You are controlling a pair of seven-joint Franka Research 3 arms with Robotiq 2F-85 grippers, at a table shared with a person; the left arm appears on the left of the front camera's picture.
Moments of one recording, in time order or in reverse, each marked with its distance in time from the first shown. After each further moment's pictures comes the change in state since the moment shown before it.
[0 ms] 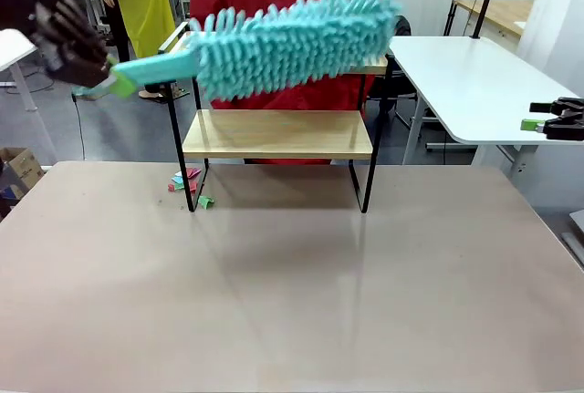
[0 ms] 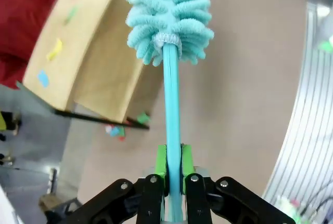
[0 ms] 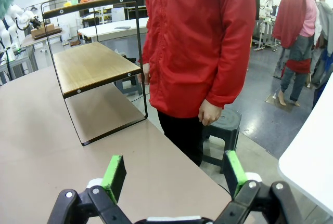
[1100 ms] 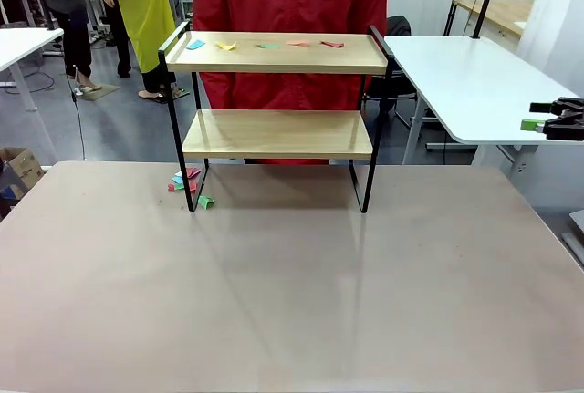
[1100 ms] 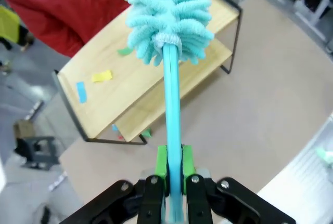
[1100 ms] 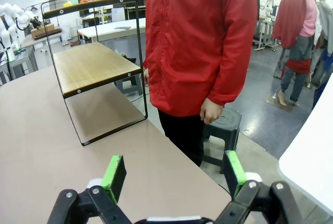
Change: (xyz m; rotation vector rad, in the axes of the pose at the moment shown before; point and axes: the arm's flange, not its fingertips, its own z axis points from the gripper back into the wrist) left arm 0.189 0.042 -0.003 0.177 0.128 0.491; right arm 0.000 0.000 0.000 0.000 0.000 0.000
